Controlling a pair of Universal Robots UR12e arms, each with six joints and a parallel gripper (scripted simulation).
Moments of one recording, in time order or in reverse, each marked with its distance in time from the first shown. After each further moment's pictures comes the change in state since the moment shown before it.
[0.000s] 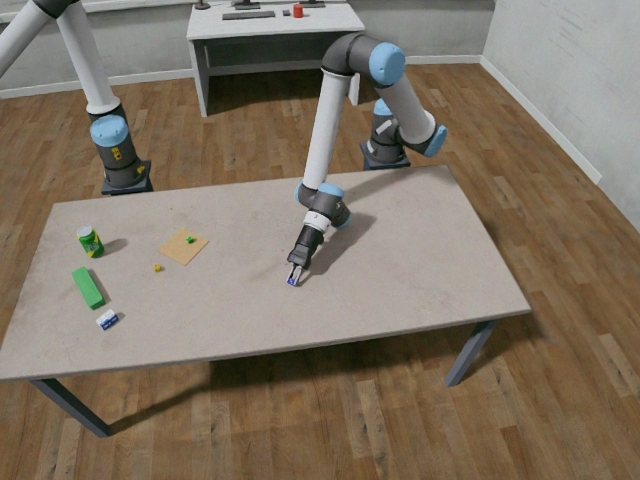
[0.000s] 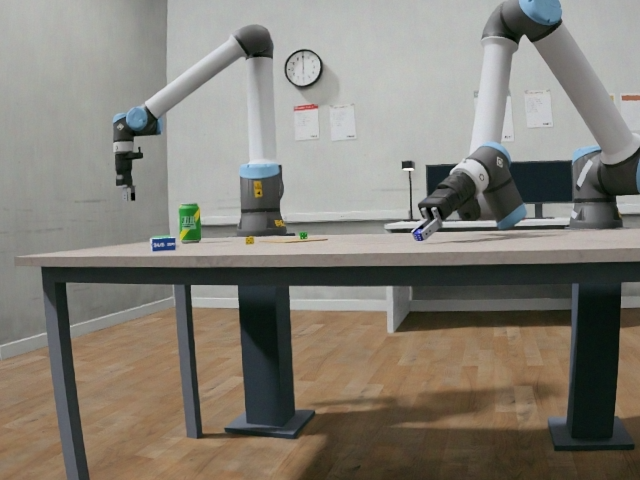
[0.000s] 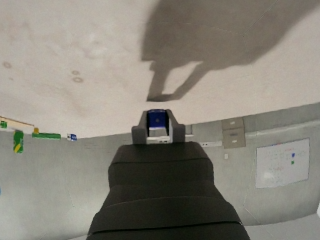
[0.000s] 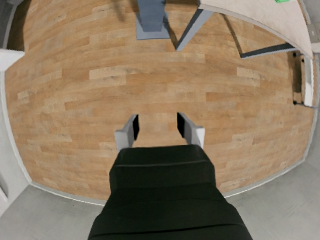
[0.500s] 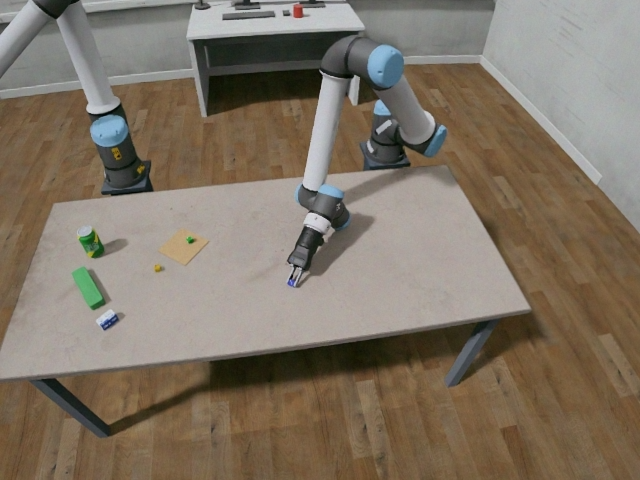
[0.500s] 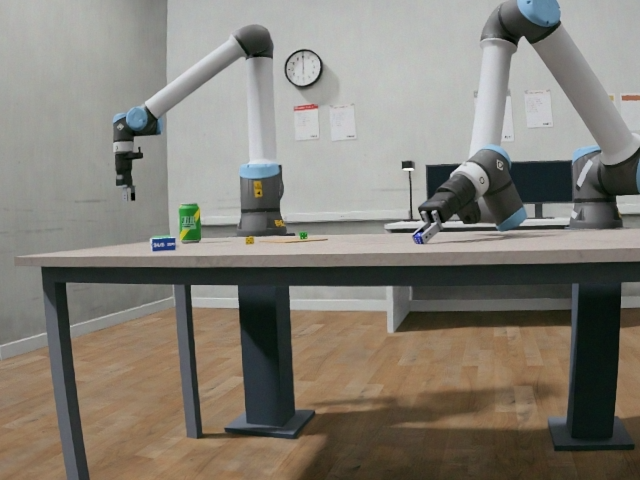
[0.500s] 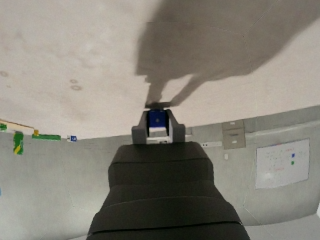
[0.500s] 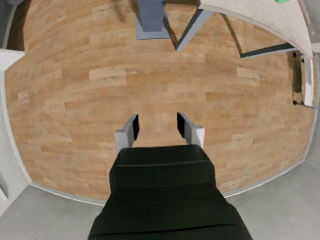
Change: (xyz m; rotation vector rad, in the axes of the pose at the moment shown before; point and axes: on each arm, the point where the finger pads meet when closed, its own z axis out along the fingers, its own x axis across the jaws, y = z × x) left arm 0.000 -0.007 0.004 0.000 0.000 0.000; right arm 0.000 0.000 0.000 0.000 0.000 0.000
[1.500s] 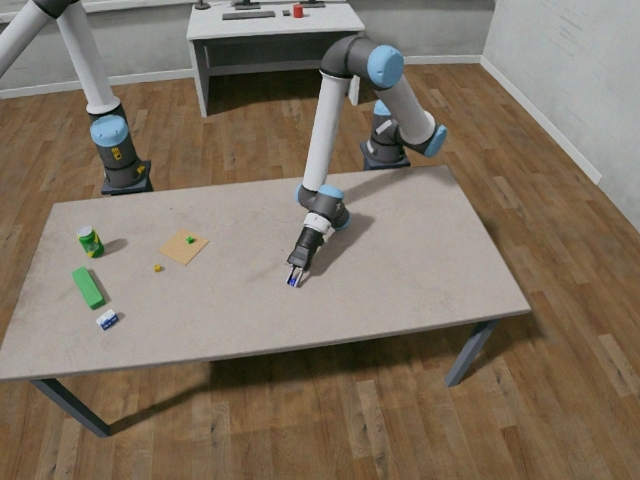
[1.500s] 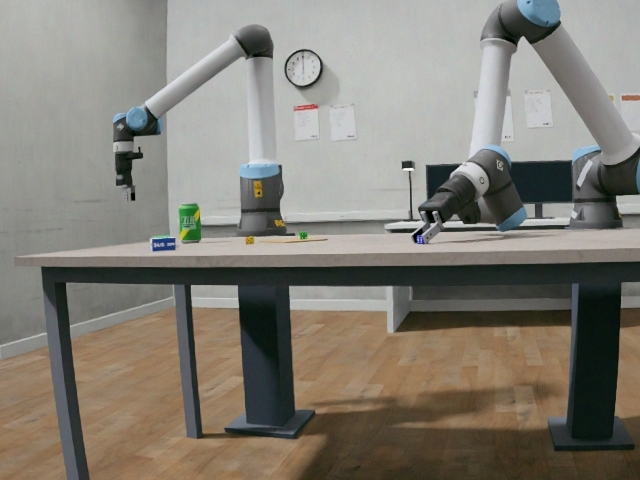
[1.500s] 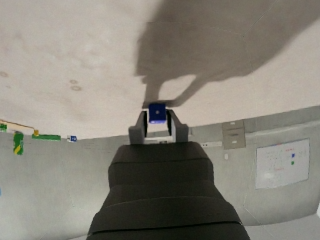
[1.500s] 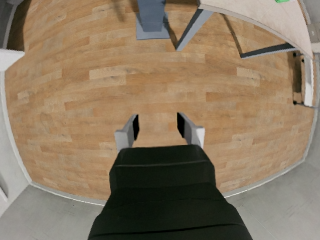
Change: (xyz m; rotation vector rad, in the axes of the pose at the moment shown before) left arm 0.000 0.000 0.000 0.000 0.000 0.000; right arm 0.000 0.000 0.000 0.000 0.000 0.000
